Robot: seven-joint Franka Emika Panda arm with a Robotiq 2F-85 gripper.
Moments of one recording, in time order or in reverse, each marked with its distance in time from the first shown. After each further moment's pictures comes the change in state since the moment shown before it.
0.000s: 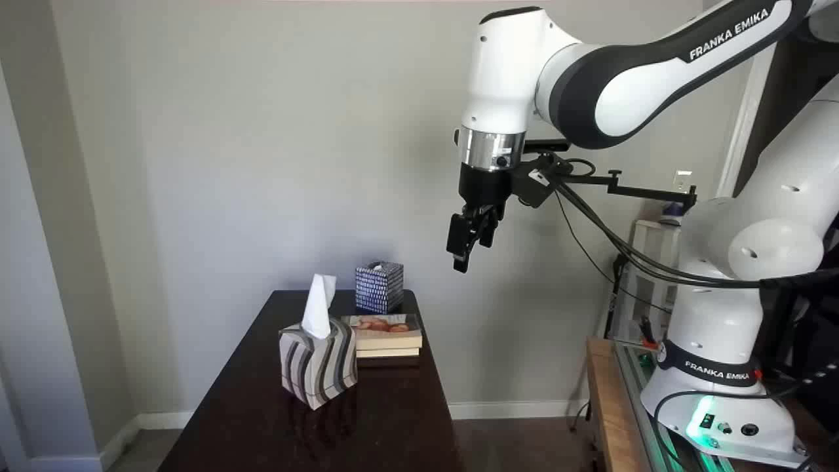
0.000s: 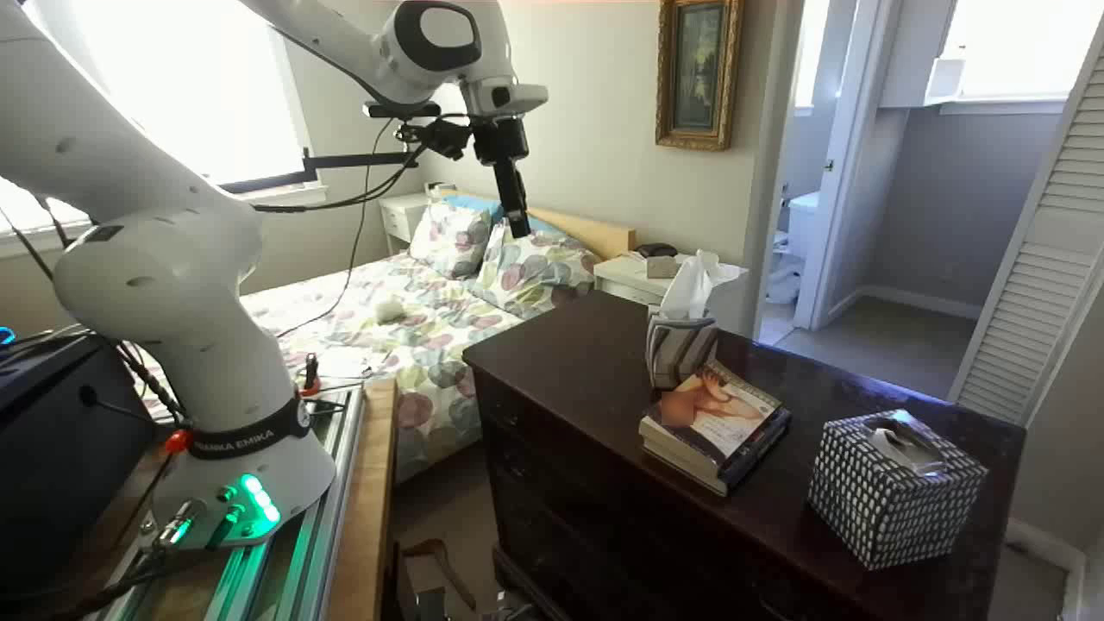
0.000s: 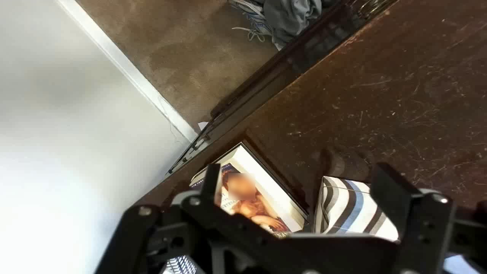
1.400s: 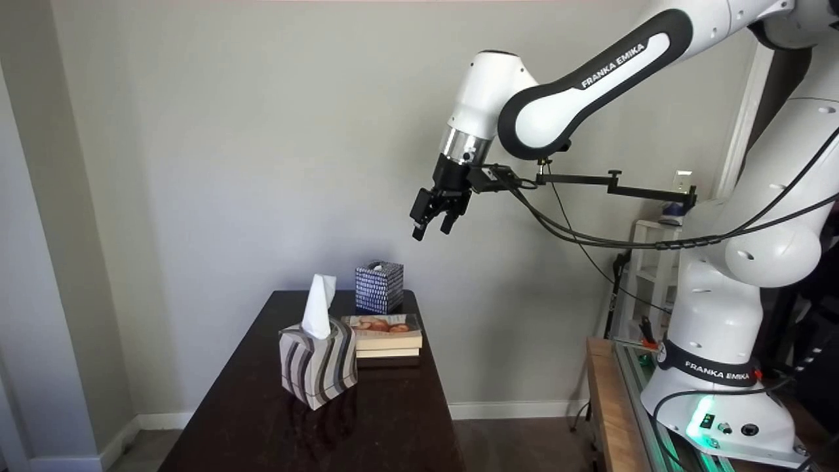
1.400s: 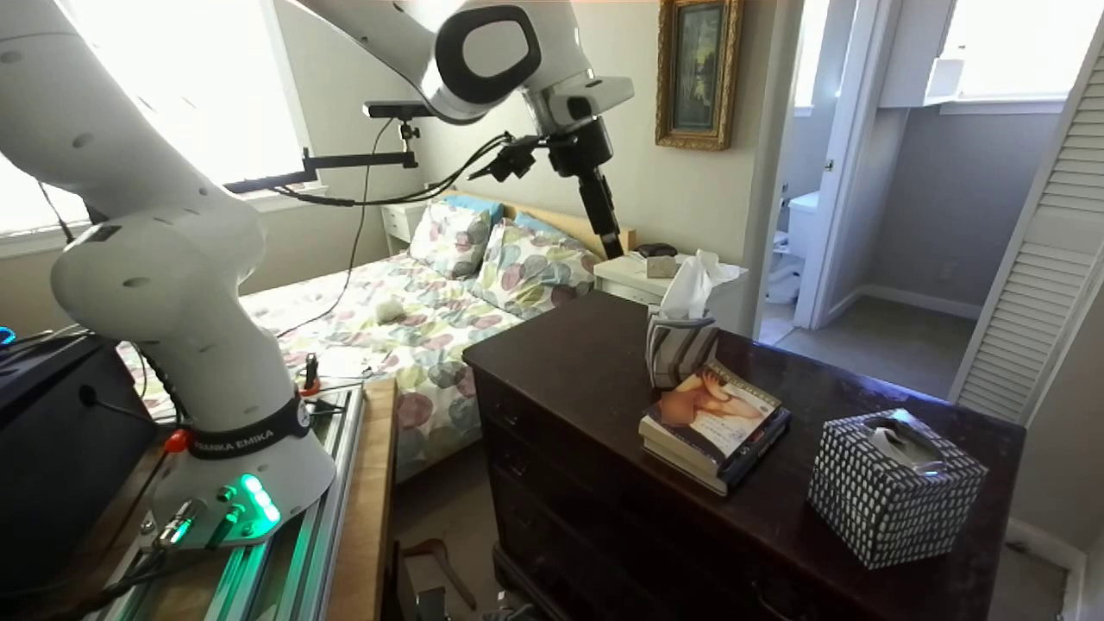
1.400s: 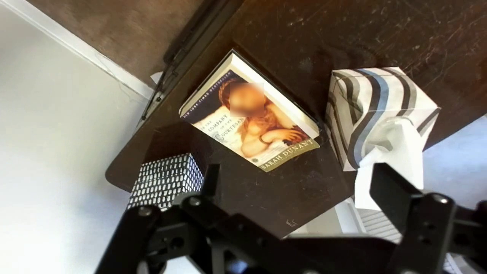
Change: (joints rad) arm -0.022 0.121 -0.335 -0.023 -0.013 0.425 -0.169
